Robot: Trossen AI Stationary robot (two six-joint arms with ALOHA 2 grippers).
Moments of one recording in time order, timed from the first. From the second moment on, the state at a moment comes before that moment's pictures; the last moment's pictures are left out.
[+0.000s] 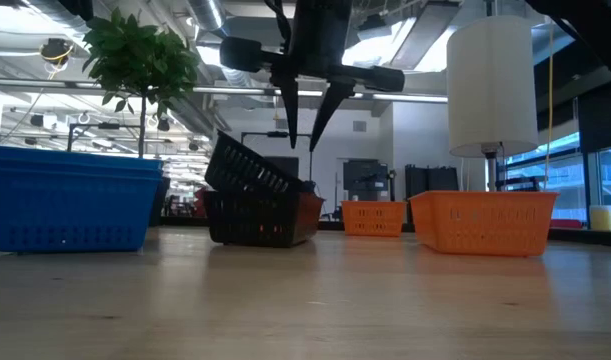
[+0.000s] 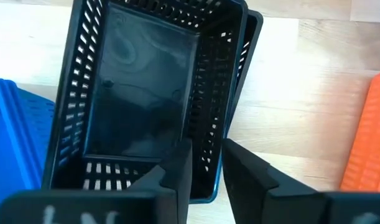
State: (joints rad) left arm -0.64 0.97 1.21 -1.38 -0.59 -0.51; right arm 0.15 2.30 2.19 -1.32 0.35 1.64
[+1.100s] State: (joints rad) left arm -0.58 0.97 1.21 -1.38 -0.61 -0.36; right arm 0.19 2.25 2.33 -1.32 0.17 0.09
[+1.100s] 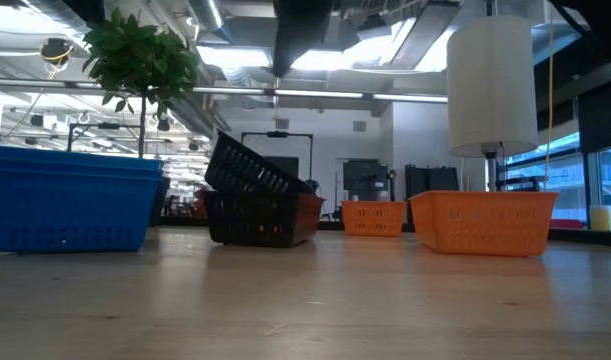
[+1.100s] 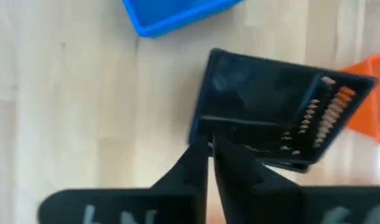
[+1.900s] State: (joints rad) left arm -0.55 0.97 1.21 -1.38 -0.61 -0.49; right arm 0.01 2.25 2.33 -1.14 -0.05 -0.96
